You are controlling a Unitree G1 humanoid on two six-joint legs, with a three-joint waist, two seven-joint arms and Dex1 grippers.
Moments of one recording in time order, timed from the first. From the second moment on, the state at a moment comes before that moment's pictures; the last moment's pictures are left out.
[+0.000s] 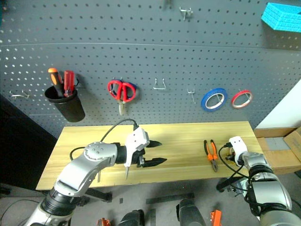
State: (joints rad) left arm -0.33 0.56 -0.24 -0.39 -0.30 0.70 -0.89; right arm -0.67 -0.53 0.02 1.18 -0.11 0.21 0.52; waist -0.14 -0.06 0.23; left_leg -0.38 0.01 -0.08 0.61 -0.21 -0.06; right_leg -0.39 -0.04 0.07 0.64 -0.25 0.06
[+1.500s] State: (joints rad) left arm -0.31 0.57 -0.12 -0.33 -0.31 0.47 -0.81; right arm -0.05 -0.34 0.08 -0.32 -0.21 0.37 0.28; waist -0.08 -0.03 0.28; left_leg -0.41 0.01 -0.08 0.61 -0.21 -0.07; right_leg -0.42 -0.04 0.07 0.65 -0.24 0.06
